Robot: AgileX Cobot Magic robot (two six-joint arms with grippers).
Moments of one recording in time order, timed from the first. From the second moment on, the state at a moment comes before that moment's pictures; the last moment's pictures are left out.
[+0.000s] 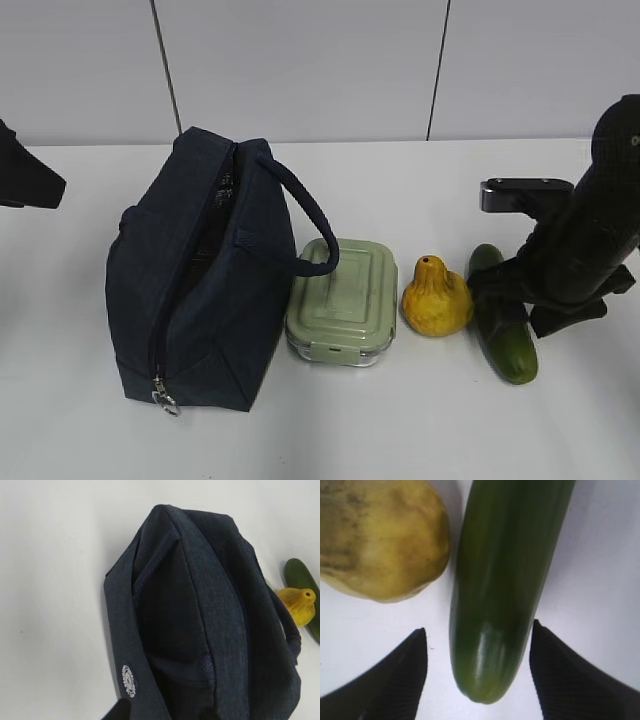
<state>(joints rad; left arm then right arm) -0.09 1.22 -0.98 -0.49 0.90 0.40 0.18 1.78 -1.02 0.19 0.72 -0.07</state>
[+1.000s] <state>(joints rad) -0.09 1.22 -0.98 -0.49 0.88 0.42 0.18 1.87 -1.03 0.16 0.72 -0.07</state>
